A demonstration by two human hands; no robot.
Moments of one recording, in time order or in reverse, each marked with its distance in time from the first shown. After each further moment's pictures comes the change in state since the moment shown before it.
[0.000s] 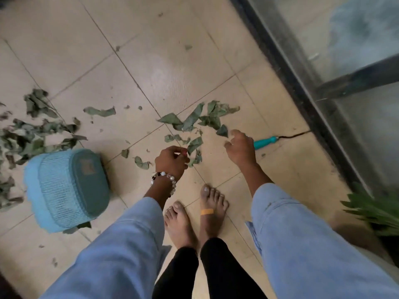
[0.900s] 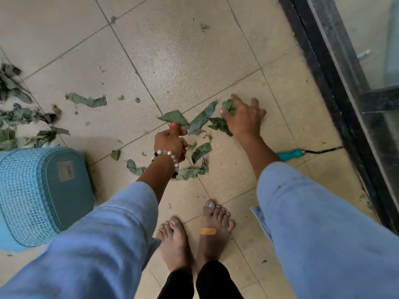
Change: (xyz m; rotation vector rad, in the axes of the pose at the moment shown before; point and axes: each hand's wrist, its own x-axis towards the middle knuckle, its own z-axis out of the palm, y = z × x) left_hand 0.112 0.000 0.023 -0.513 0.086 -0.201; right_hand 0.138 -0.028 0.053 -0.258 0.183 -0.111
